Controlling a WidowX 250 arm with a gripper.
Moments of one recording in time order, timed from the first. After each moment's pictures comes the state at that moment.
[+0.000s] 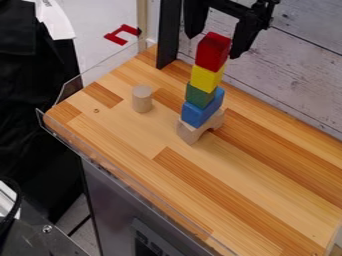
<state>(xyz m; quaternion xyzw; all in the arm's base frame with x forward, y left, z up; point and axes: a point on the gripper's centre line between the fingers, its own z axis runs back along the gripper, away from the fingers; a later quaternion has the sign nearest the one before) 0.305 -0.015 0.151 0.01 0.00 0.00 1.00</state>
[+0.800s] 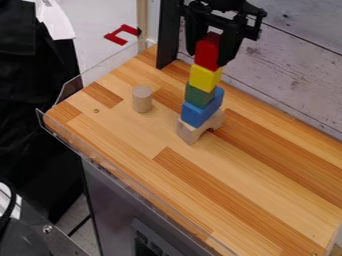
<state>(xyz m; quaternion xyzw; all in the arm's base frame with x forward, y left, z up) 0.317 0.001 0.125 -0.01 0.02 0.03 1.00</state>
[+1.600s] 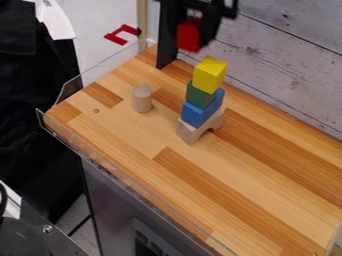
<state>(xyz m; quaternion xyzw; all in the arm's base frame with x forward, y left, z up) 0.319 0.039 0.145 -0.02 -0.01 0.09 1.00</state>
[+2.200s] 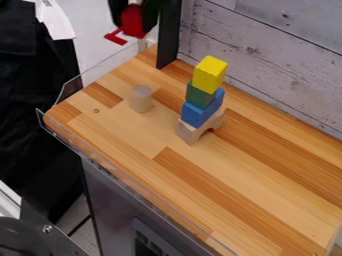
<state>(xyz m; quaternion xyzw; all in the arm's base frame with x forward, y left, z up) 0.311 0.120 0.110 -0.02 0.01 0.16 0.99</state>
